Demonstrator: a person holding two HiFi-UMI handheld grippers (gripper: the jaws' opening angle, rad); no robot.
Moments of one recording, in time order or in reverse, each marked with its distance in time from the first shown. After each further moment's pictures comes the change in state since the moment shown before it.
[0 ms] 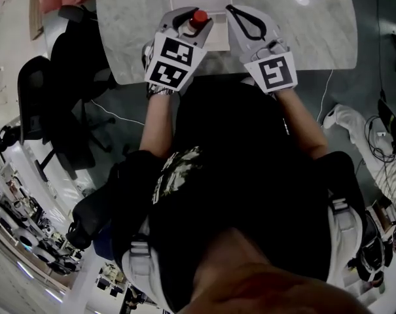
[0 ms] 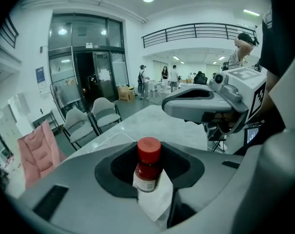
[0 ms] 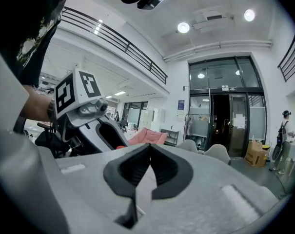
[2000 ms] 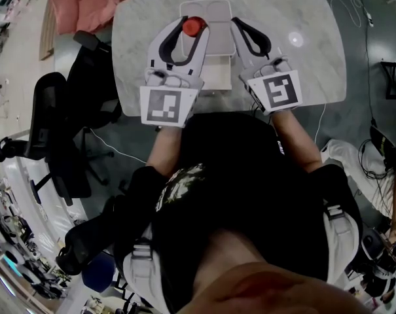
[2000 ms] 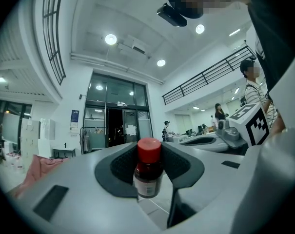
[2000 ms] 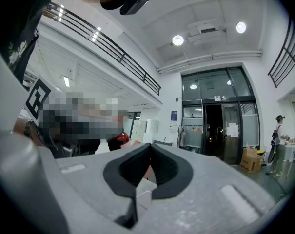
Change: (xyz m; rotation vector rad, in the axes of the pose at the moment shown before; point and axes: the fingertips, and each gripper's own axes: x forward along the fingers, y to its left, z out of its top) left arm -0.136 0.047 0.137 -0.047 -0.708 0.343; right arm 0.017 -0.031 0.110 -0.004 -0.131 -0.089
